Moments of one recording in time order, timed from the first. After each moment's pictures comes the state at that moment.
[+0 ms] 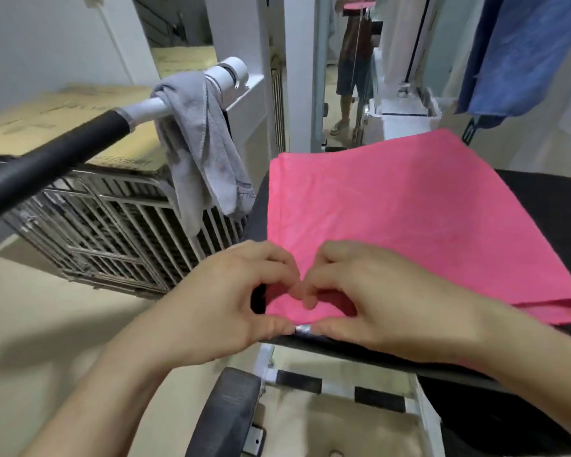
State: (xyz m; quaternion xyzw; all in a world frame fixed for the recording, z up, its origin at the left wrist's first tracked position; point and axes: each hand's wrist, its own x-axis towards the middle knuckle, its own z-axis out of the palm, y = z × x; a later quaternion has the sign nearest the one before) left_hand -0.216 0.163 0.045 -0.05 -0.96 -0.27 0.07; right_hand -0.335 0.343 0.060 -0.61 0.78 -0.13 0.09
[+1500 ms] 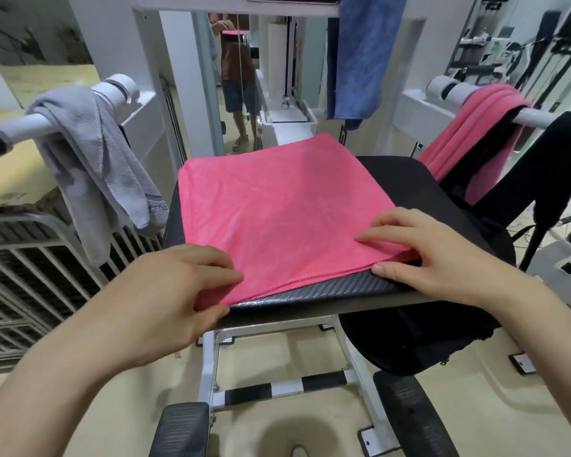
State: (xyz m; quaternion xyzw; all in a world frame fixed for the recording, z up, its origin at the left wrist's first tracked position) left_hand -0.210 0.163 0.046 -0.17 -0.98 -0.08 0.10; right_hand -0.343 0.493 0.043 -0.39 0.90 -0.17 -0.01
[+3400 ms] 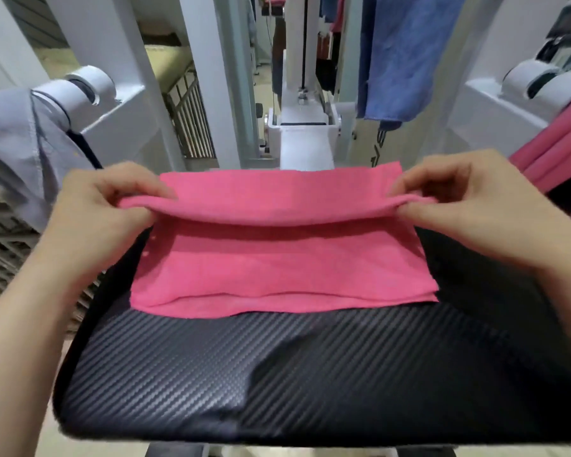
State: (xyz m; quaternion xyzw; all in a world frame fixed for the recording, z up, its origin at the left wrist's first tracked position) left_hand -0.350 0.137 0.060 0.08 -0.86 -0.42 0.27; right_hand -0.475 0.468 0.092 -0.32 0.83 -0.45 0.05
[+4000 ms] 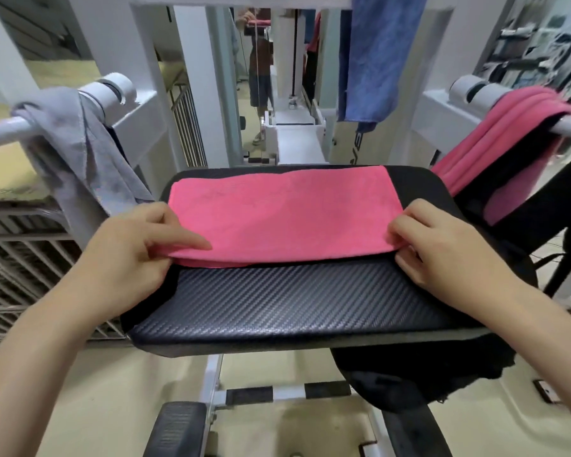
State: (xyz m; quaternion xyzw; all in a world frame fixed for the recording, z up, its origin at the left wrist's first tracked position) left_hand -0.265 0.150 0.044 -0.06 -0.95 -0.24 0.21; right_hand -0.387 0.497 0.044 -0.39 0.90 -0.08 -0.20
